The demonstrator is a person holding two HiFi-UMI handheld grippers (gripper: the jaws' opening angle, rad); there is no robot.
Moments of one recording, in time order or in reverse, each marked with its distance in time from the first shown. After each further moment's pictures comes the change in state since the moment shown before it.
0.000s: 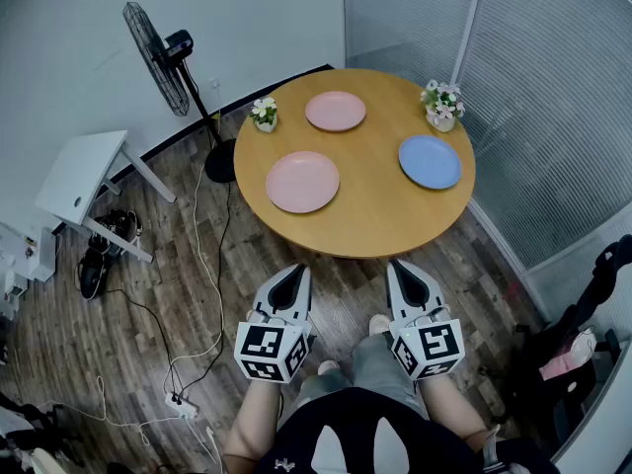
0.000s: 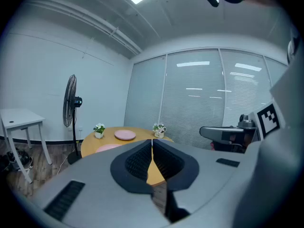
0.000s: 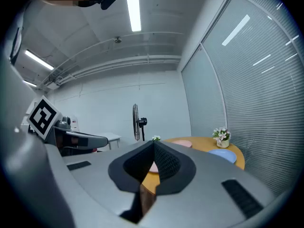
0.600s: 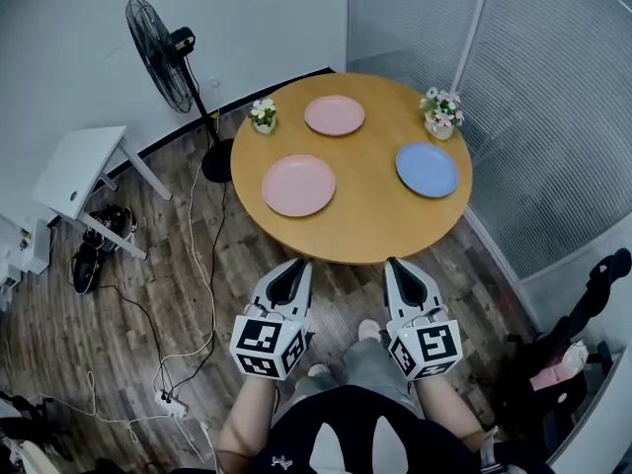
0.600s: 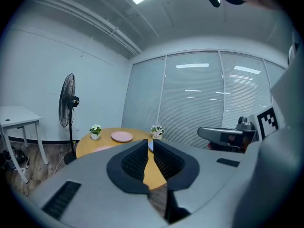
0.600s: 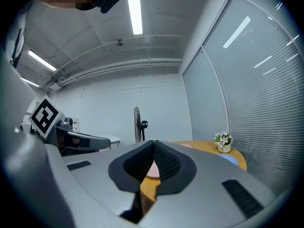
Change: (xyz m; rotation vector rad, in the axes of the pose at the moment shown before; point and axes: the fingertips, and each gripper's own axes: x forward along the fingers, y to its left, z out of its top) left arm 0.015 -0.007 0.013 -0.009 -0.007 -0.017; right arm 0.008 -0.009 0.014 -0.008 -0.033 0.023
